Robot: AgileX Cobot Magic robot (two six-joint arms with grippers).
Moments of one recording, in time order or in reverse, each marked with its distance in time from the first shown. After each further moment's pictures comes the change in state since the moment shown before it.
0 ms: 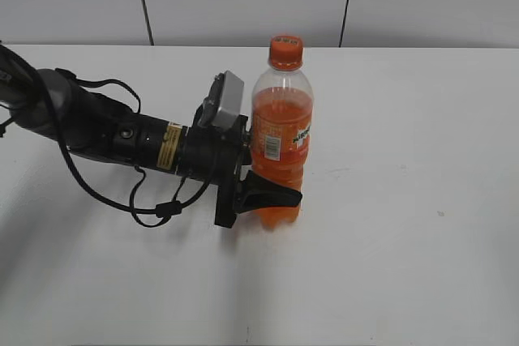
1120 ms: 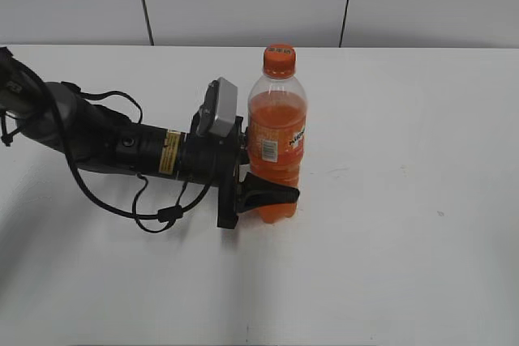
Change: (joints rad) left arm 0.009 0.052 0.001 -0.091 -0.001 0.123; right arm 0.000 0.000 0.000 0.000 0.000 0.000
